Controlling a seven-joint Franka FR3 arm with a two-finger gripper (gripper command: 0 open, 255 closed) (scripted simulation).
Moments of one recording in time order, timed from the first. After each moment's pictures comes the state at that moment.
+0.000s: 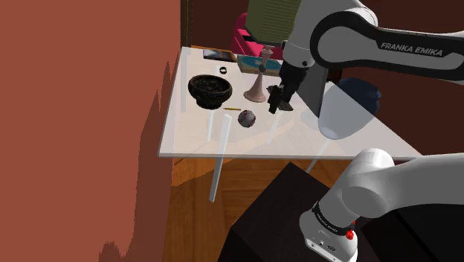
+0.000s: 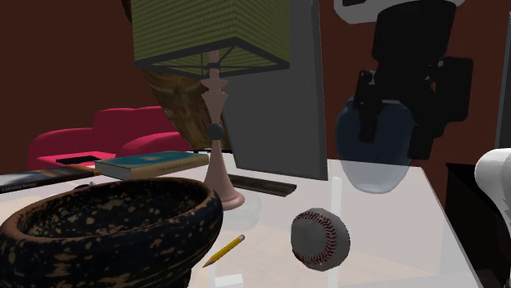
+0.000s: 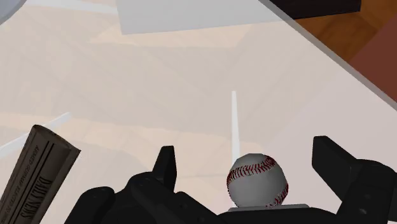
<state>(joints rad) 0.00 -0.75 0.07 -2.43 -0.07 1.72 0.07</state>
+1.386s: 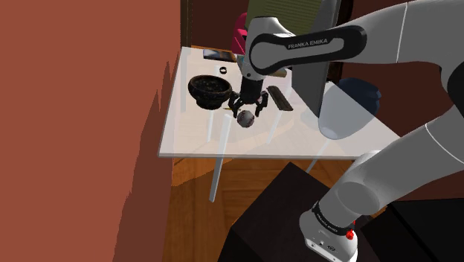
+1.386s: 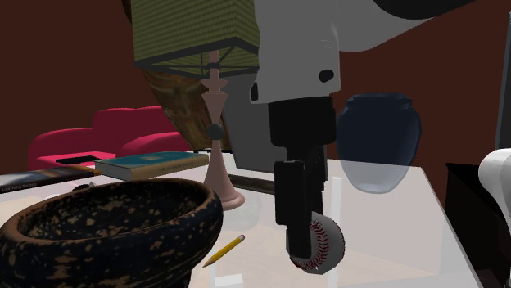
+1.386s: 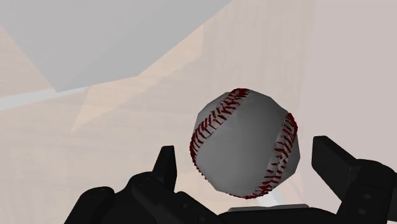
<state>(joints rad) -0.12 -0.27 0.14 -2.28 0.05 1.92 0.55</state>
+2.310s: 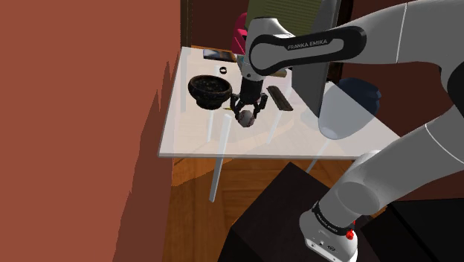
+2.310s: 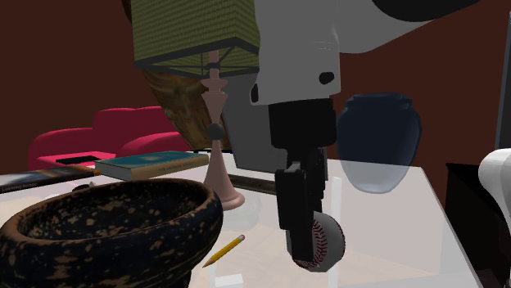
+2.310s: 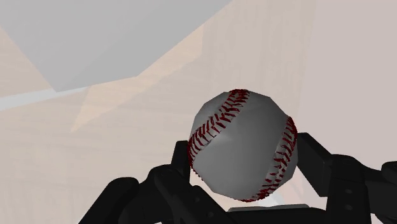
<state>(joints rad) -0.12 -0.27 0.14 -2.28 0.05 1.93 0.55</state>
